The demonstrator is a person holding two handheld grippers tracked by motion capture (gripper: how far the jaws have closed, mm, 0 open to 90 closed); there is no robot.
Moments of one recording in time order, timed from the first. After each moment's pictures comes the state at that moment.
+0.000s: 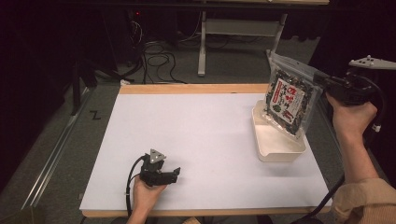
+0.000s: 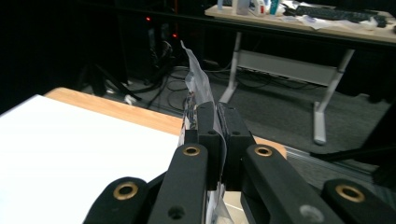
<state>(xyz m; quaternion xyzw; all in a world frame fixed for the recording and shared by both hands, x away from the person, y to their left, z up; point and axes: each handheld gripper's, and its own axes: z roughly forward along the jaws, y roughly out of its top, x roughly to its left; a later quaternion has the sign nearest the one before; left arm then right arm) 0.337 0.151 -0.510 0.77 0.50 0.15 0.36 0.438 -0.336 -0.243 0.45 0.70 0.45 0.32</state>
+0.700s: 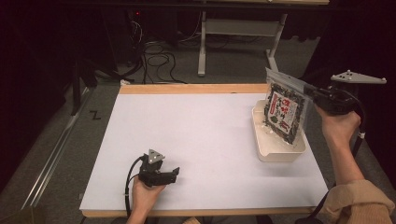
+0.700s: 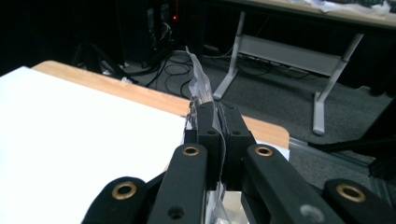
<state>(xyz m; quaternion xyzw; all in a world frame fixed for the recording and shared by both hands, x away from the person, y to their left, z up) 0.335 0.153 -0.509 0.76 0.51 0.15 0.37 0.449 -0.335 -0.289 0.44 0.73 0.43 0.31</state>
